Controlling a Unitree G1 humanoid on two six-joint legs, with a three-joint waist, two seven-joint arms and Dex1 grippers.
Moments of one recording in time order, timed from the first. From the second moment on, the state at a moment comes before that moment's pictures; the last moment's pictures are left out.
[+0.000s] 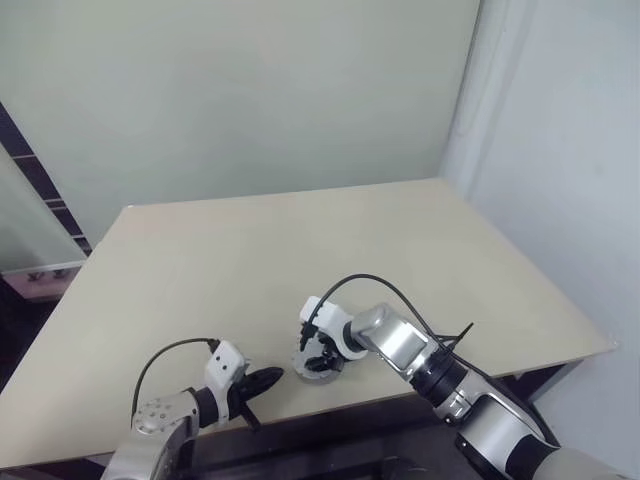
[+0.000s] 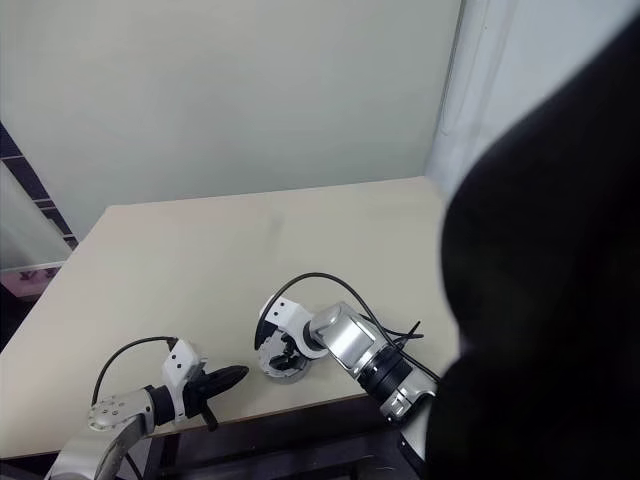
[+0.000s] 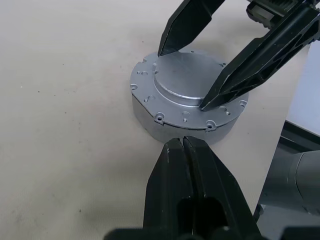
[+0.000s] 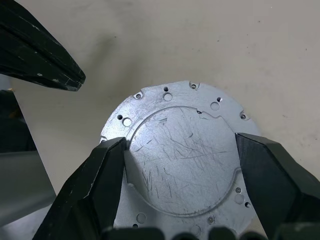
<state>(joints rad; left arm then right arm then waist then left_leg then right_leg) 0.18 0.52 0.01 -0.05 -0.29 0.23 -0.86 -0.70 -0.04 0.64 0.34 -0.08 0.86 0.76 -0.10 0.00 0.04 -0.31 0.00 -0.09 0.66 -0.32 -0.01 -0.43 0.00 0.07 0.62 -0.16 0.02</state>
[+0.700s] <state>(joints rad) 0.04 0.48 -0.08 0.13 -0.16 0.12 -0.84 -0.70 -0.06 0.67 0.34 -0.09 0.82 0.77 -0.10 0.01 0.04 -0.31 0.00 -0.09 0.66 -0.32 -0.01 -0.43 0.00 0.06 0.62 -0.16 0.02</state>
